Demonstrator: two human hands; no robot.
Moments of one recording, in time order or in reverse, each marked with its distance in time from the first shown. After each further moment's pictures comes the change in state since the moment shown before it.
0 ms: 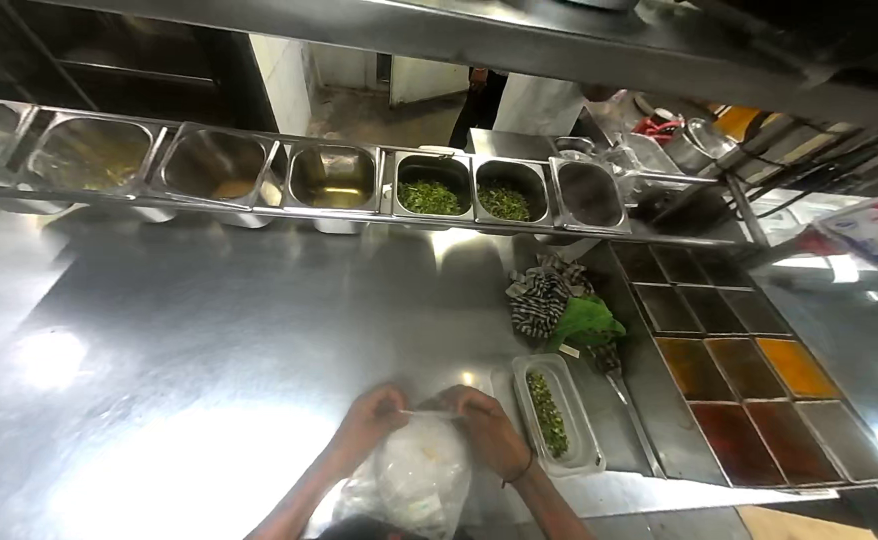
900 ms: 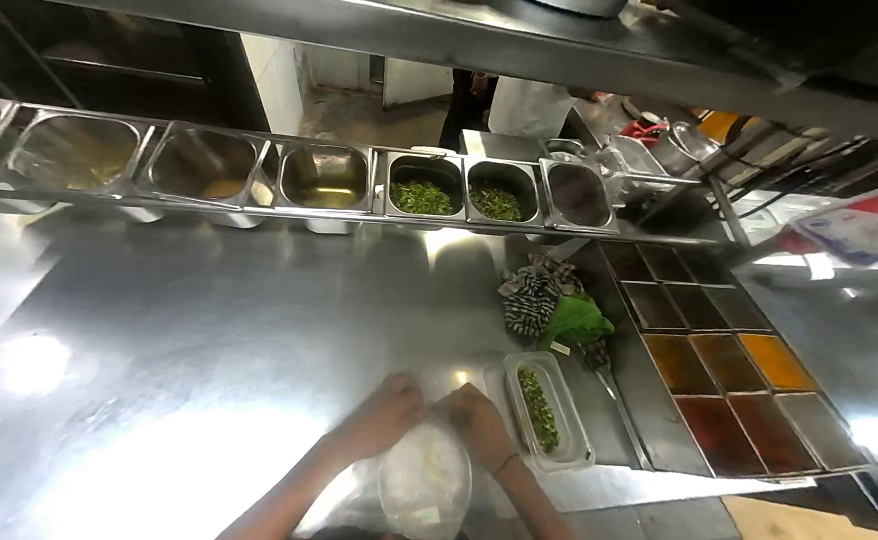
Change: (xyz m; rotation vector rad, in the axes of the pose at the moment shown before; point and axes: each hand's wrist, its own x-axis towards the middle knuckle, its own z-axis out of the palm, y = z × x) left_hand 0.036 0.026 0.015 0.848 -0.398 -0.142; right_hand 0.005 -0.026 0.019 -1.134 0.114 0.421
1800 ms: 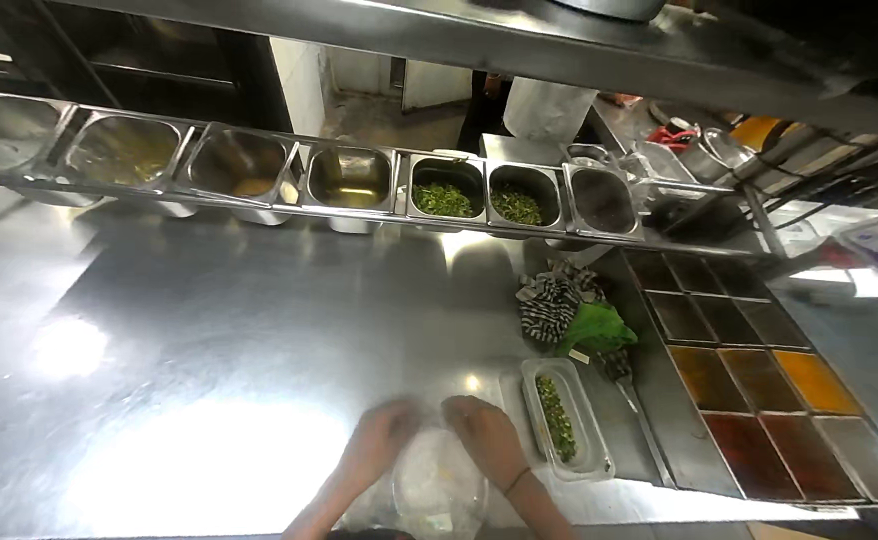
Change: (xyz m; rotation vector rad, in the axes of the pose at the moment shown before) left_hand -0.042 0.000 0.025 -0.330 0.290 -0.265; right_hand -0.013 -0.037 -0.007 -0.058 -0.057 0.013
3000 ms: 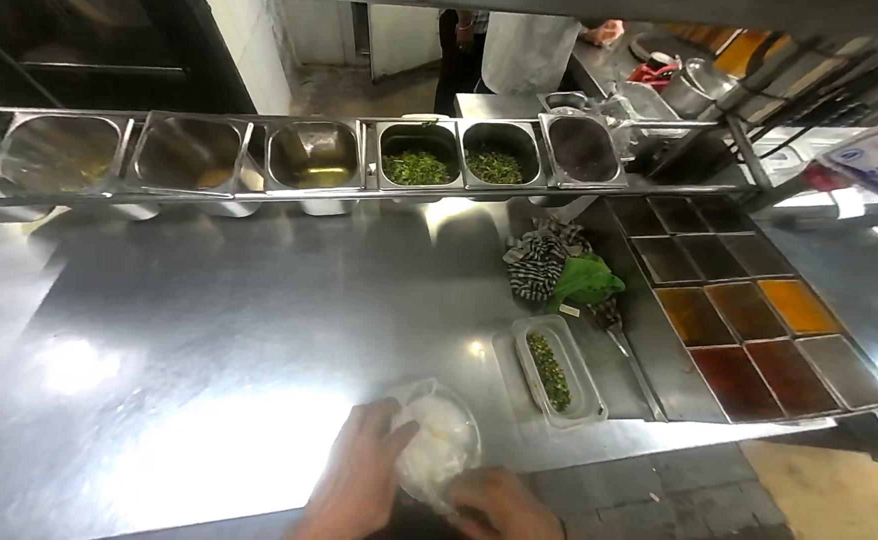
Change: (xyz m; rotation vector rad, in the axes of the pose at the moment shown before) left_hand -0.072 0.004 0.006 0.621 0.310 0.578; right_hand -0.106 0.008 0.022 0.251 -0.164 -0.567
